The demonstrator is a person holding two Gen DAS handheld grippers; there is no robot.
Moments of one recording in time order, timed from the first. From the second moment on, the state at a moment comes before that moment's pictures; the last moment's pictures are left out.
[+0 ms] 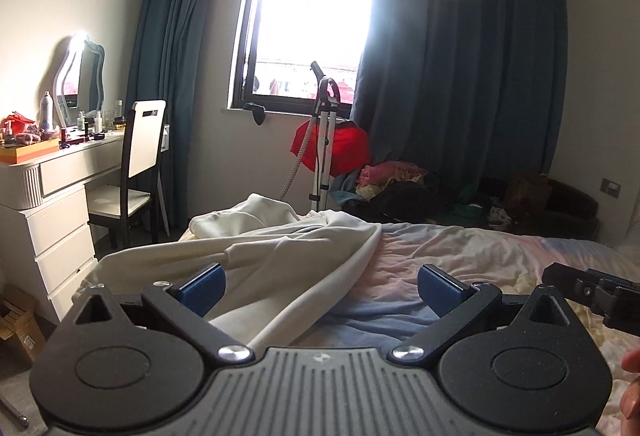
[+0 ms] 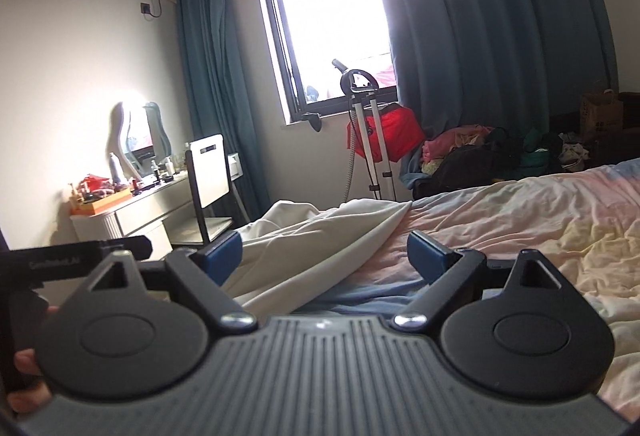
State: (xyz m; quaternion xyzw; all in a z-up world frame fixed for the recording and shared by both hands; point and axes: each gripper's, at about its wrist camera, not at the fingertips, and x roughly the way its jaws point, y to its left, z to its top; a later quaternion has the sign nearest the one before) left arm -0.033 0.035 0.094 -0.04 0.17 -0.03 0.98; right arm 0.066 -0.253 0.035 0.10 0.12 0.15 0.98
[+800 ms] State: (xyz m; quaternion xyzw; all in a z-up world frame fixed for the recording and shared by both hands) left arm 0.443 -0.085 -0.062 0.07 0.29 -0.04 0.95; right arm 0.226 -0.308 -0.076 0.15 0.20 0.04 0.97
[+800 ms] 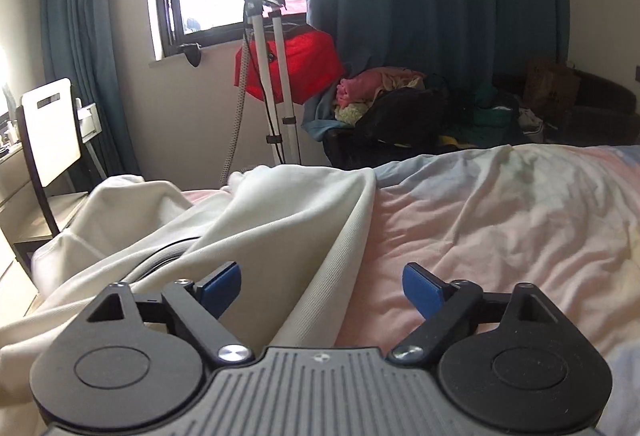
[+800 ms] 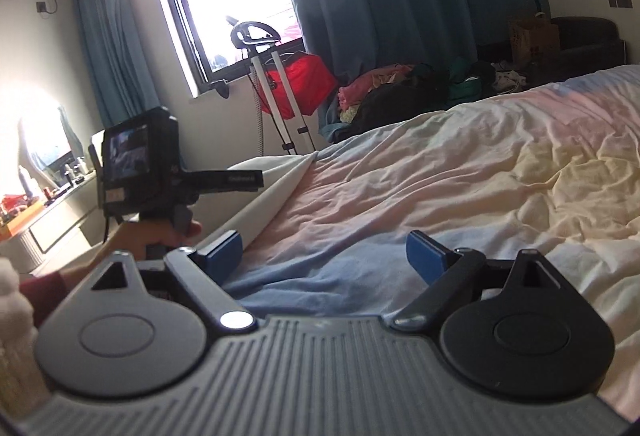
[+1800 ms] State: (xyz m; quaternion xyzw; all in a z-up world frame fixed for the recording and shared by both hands) left arm 0.301 -0.065 0.082 0.01 0.17 -0.12 0.98; right arm 0.235 -0.353 -0.105 0.26 0.19 0.04 0.94
